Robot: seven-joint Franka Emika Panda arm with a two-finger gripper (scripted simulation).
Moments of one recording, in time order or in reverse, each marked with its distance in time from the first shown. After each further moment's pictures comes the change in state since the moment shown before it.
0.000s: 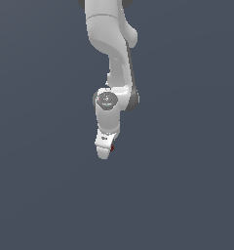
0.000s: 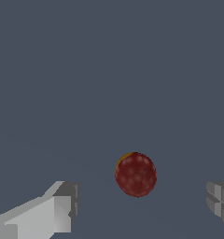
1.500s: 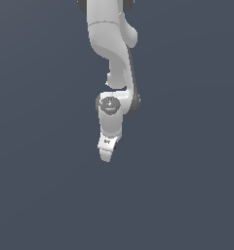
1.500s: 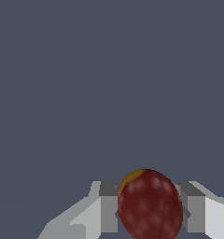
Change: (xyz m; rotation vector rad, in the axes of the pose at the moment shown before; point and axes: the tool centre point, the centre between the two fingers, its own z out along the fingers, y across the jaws) arm 0.010 0.000 0.017 0.002 0.000 -0.003
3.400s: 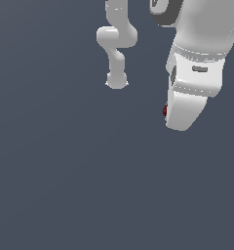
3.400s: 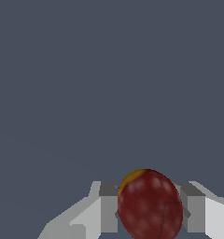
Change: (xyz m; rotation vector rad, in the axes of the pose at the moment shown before) arm 0.177 0.023 -0.327 -0.001 0.002 -0.001
